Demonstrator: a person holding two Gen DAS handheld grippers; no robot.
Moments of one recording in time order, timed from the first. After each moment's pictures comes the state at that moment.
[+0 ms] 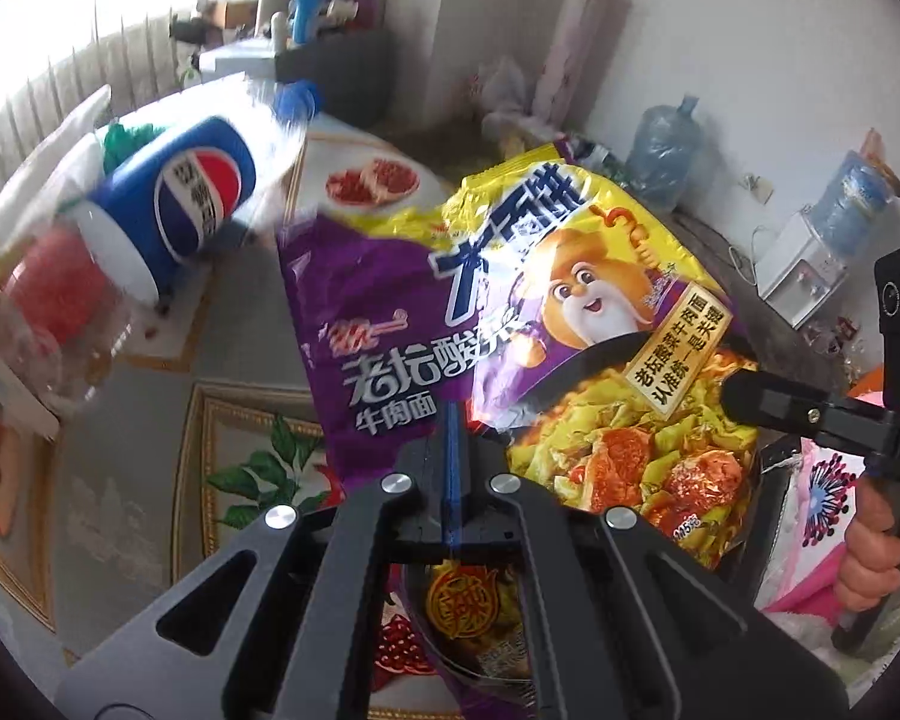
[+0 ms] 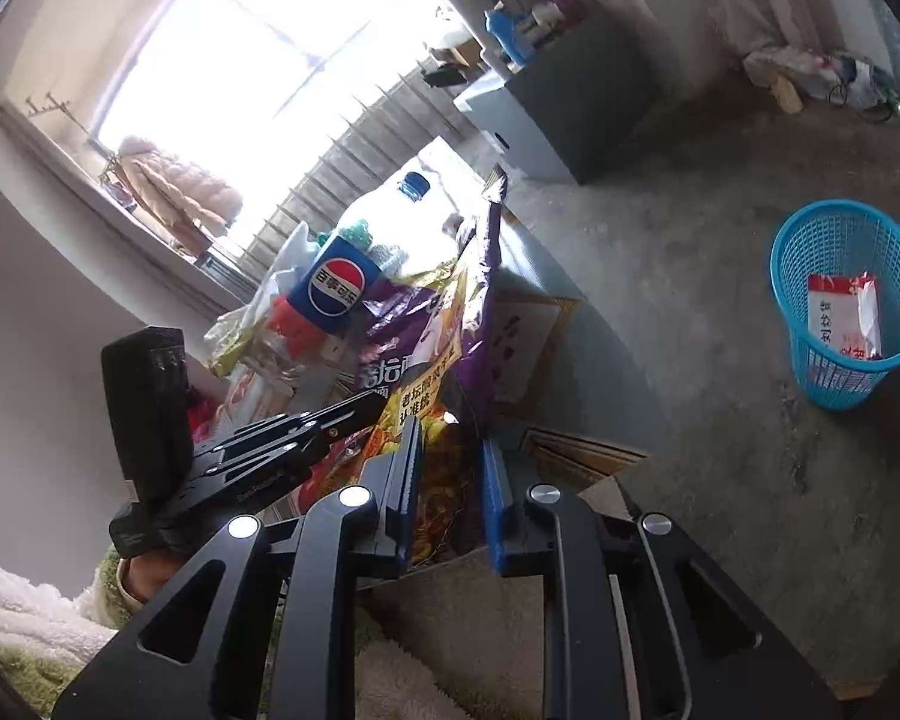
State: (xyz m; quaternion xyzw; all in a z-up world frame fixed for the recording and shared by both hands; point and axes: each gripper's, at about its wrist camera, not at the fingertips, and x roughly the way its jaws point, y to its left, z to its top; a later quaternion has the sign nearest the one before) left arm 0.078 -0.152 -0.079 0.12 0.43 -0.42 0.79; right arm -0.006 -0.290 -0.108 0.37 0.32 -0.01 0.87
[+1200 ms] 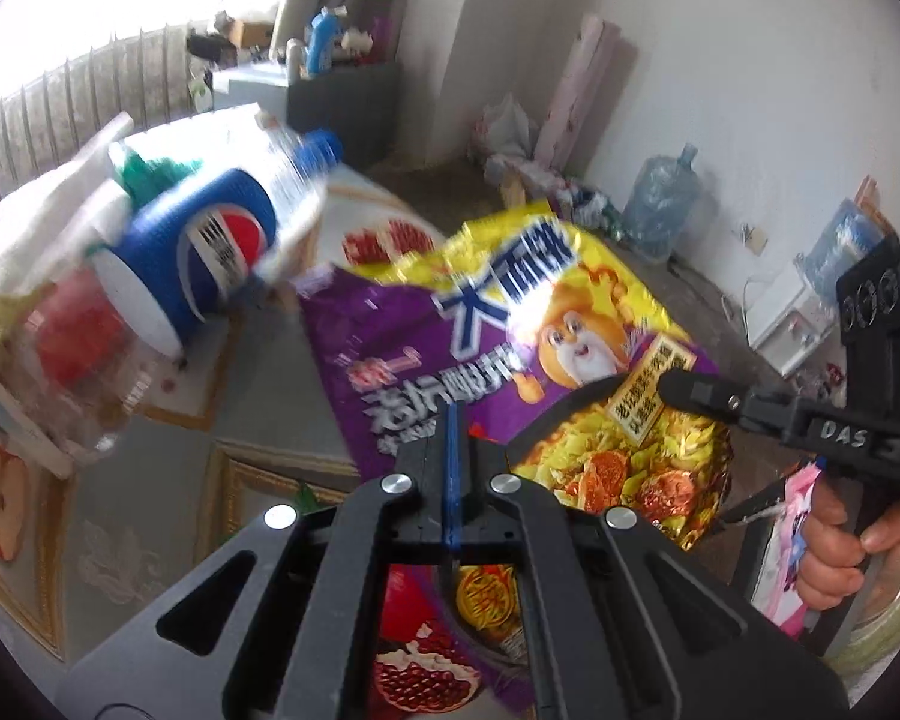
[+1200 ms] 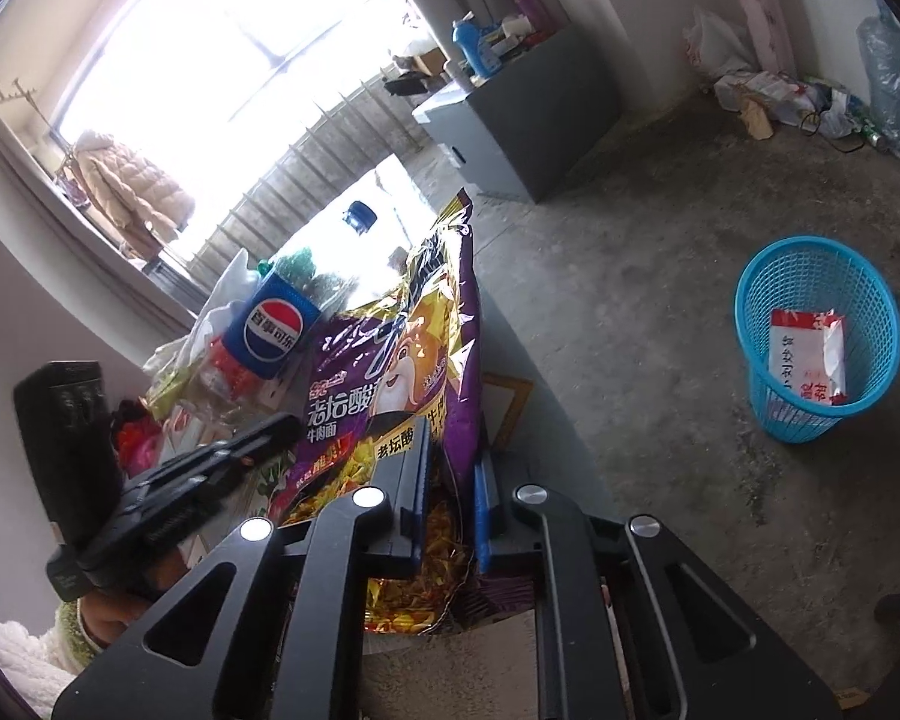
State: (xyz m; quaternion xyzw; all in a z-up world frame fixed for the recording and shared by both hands) left arm 0.081 -0.141 -0.053 0.07 0.39 -0.42 0.81; right arm 0.022 -0.301 -0.102 0.34 0.33 -0.07 0.88
